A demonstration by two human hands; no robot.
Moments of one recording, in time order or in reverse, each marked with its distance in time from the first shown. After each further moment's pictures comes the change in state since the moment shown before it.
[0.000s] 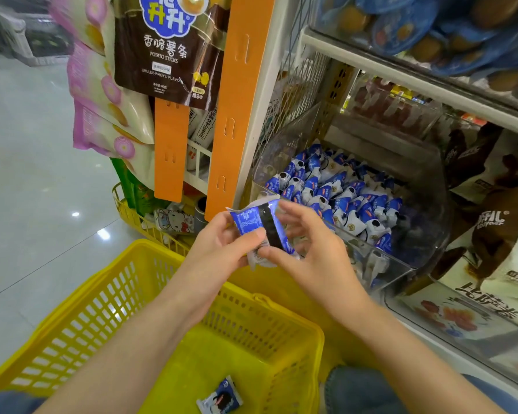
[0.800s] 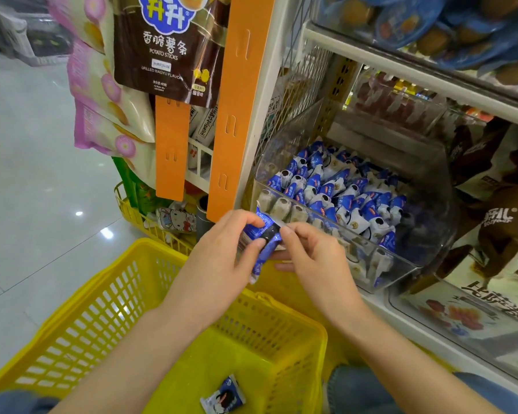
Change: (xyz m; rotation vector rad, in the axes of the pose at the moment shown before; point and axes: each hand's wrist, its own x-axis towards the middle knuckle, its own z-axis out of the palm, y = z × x) left_hand -0.002 -0.008 -0.006 0.925 0.091 0.462; right_hand -0.003 0.007 0.012 0.241 0.021 0.206
